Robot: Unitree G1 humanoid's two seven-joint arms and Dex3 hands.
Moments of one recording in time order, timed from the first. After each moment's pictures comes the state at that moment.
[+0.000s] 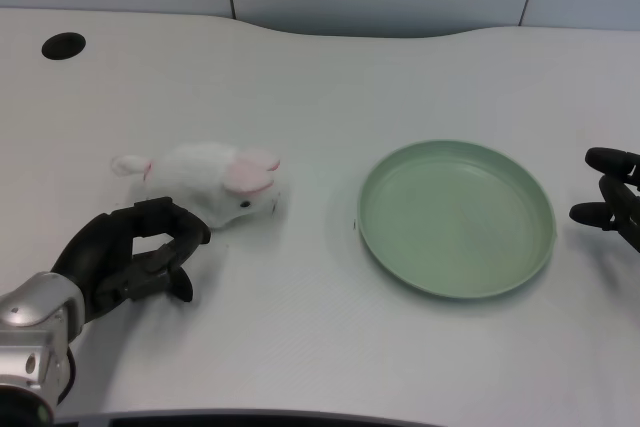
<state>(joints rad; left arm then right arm) -0.50 0.24 0.07 0.92 -0.08 -0.08 -0.51 -0.61 -0.24 -0.29 1.23 0.19 -0.40 0.32</state>
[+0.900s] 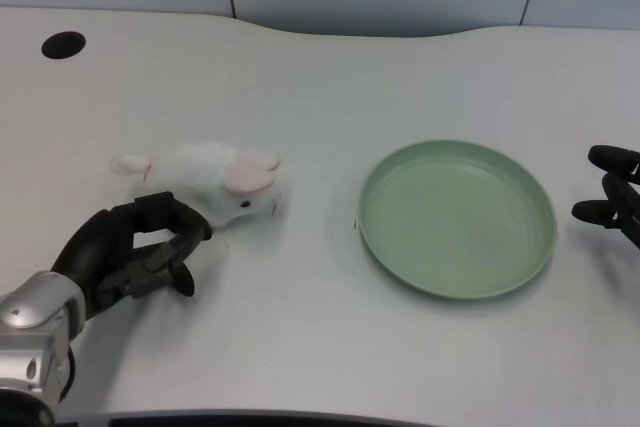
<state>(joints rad) -0.49 0.24 0.07 0.89 -0.08 -0.14 -0.49 -0.61 -0.24 -0.31 1.23 0.19 -0.40 0.32</state>
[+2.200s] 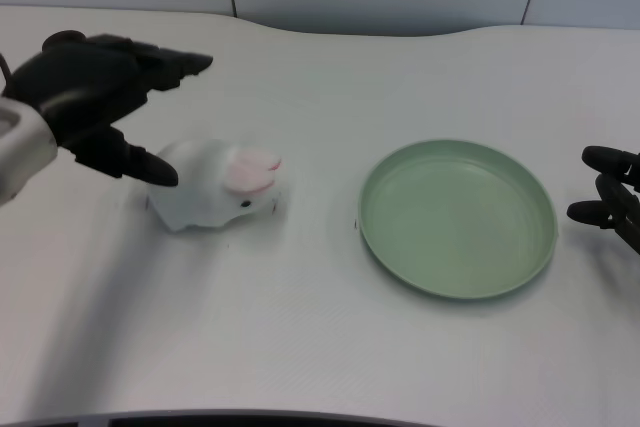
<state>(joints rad) -0.80 0.59 -0.28 0.65 0.67 -0.45 -0.26 -0.61 -0.24 -0.30 1.24 0.16 -0.41 0.30</state>
